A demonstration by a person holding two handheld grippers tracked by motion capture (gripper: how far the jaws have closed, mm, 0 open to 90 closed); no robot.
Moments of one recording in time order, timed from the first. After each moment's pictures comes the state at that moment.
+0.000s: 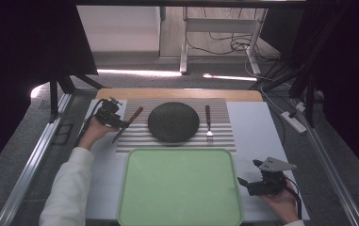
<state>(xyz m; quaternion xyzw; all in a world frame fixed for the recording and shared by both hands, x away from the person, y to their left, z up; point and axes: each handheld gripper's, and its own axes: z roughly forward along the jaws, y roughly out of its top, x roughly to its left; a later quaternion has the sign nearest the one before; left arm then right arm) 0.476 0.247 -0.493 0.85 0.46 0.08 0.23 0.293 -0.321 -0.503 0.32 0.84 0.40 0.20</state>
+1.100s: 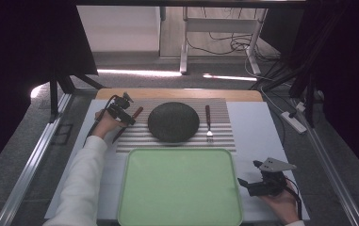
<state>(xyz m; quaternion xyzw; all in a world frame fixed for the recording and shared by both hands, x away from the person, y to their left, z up) 0.520 0.223 -0.510 0.87 0.46 0.04 0.16 0.292 -0.322 -0.506 0.32 0.84 0.40 0.19</state>
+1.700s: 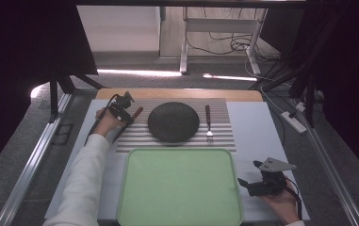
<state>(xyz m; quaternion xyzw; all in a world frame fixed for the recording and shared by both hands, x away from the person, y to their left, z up) 0.526 0.221 -0.509 0.87 0.47 0.04 0.14 0.293 -0.322 -0.506 0.32 0.84 0.40 0.19</state>
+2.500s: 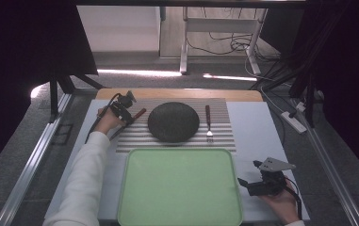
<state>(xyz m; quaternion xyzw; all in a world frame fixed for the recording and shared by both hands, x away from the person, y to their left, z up) 0.532 0.215 -0.507 0.88 0.46 0.03 0.12 0.294 -0.322 -0.507 0.32 0.84 0.40 0.19</state>
